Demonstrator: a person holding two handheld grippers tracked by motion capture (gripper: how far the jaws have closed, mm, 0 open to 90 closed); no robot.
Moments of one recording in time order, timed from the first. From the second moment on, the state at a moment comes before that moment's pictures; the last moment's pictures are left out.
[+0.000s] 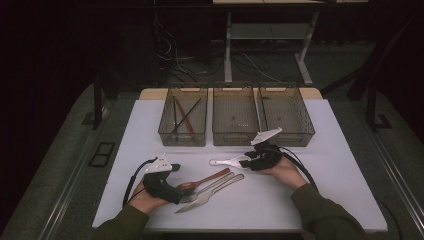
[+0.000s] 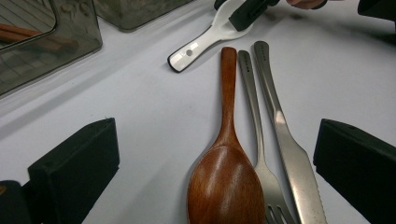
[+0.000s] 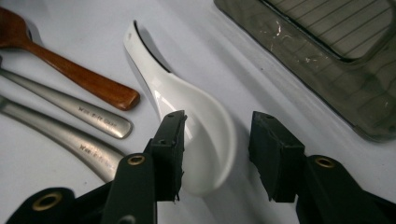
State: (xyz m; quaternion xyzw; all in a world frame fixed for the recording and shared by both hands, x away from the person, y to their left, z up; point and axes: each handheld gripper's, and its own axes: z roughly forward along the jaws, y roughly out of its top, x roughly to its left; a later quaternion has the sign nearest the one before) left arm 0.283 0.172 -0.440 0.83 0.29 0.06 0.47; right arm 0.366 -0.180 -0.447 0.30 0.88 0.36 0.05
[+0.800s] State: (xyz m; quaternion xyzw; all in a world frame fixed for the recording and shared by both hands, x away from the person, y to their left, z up) left arm 0.282 0.172 -0.440 0.83 0.28 0.06 0.47; right arm 0.360 -0.184 -0.446 0.30 0.87 0.38 0.03
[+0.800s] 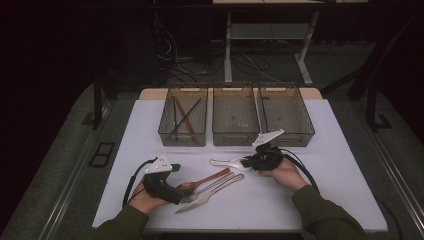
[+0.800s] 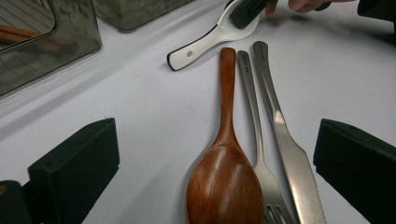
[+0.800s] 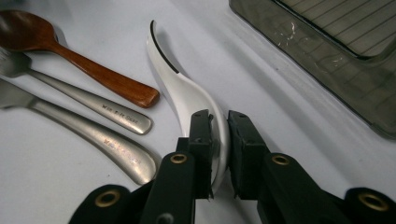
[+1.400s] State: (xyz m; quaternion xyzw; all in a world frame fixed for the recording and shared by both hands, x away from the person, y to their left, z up) left arm 0.282 0.172 -0.439 0.83 0.28 0.06 0.47; right arm 0.357 -0.186 -0.439 0.30 0.86 0.40 0.05
